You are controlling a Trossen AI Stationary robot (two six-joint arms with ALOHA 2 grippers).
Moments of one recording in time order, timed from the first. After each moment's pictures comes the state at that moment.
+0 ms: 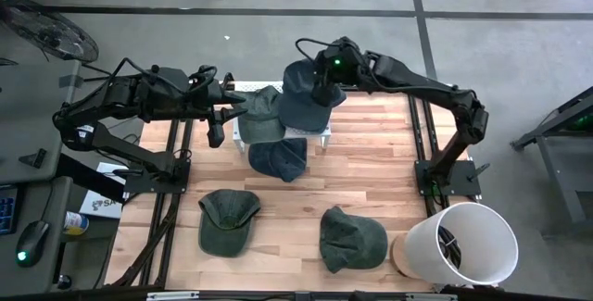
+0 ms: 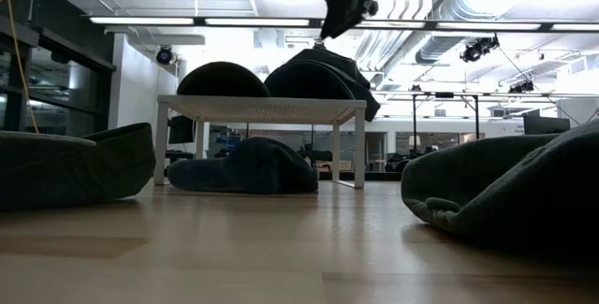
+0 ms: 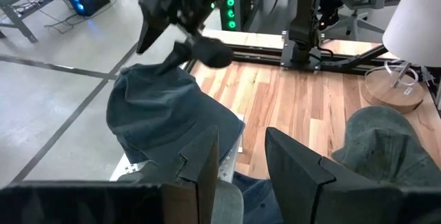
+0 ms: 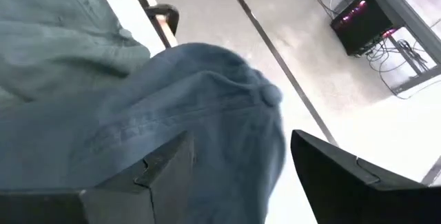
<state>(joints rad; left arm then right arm) 0.00 1.14 1.69 -0.97 -0.31 -0.06 -0.41 1.69 1.74 -0.70 0.32 -0.19</state>
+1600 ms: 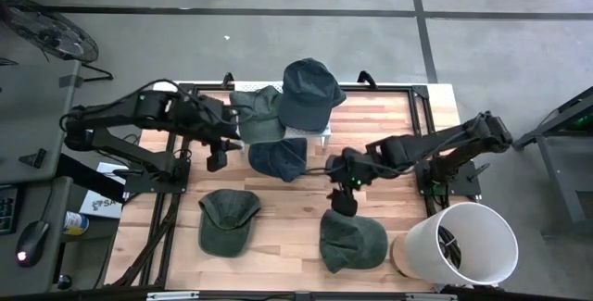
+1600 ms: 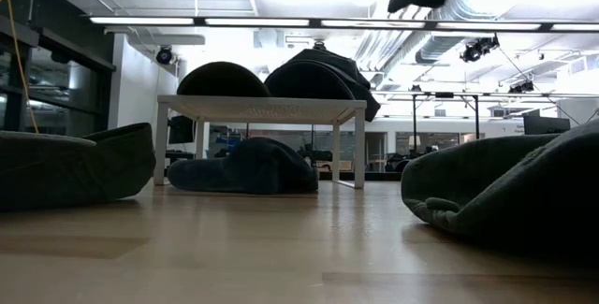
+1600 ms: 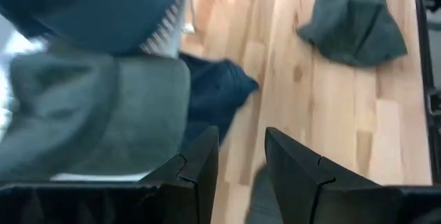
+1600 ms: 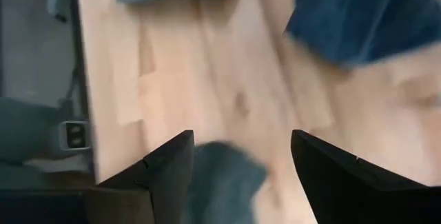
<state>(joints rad) 0.00 1.13 1.47 -1.17 -0.08 -0.17 0.24 1.51 1.39 -0.83 0.01 0.56</state>
